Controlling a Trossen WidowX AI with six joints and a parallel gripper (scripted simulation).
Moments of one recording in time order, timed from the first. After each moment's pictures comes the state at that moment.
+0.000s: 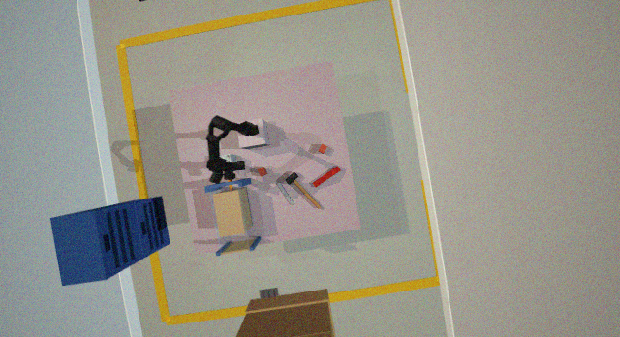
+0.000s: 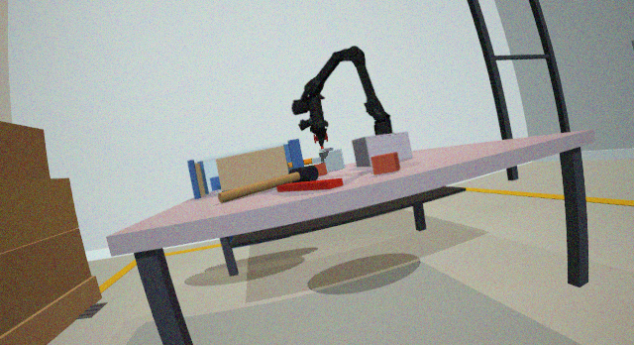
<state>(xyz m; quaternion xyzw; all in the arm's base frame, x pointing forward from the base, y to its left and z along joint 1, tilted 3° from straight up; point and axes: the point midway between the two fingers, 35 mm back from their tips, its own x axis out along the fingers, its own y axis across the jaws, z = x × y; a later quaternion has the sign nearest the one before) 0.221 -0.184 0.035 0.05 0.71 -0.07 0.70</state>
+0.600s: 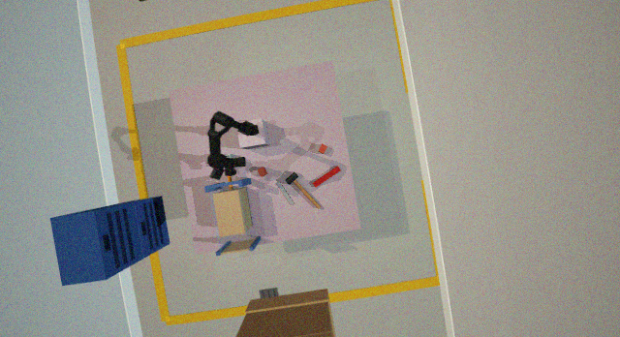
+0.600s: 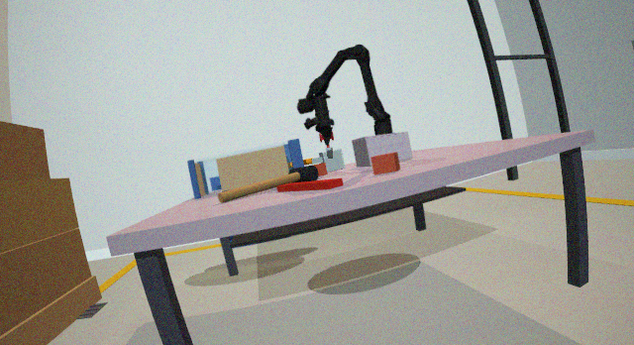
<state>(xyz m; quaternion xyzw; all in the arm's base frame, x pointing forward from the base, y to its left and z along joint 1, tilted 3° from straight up) 0.198 -0.173 0.036 0.06 0.71 -0.06 0.70</state>
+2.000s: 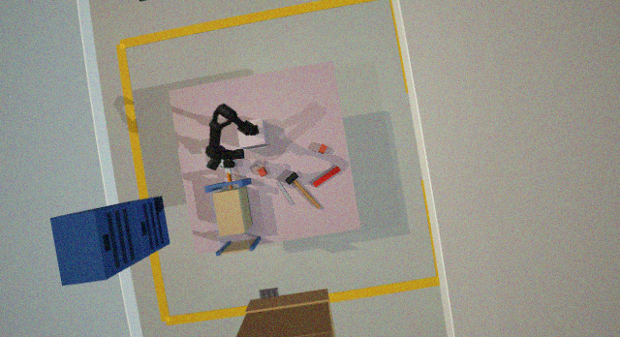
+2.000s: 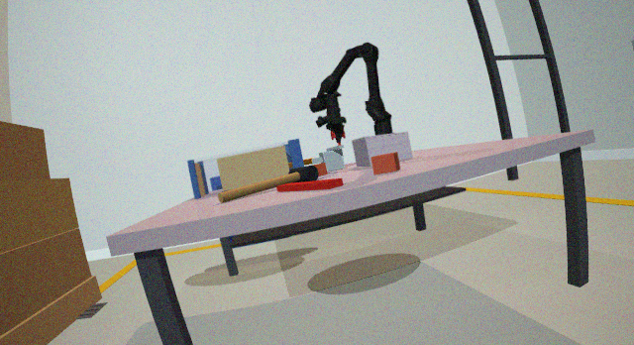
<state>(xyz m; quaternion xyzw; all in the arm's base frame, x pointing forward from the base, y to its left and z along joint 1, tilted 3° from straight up) 0.146 -0.169 0.037 0.06 0.71 -0.06 0.70</state>
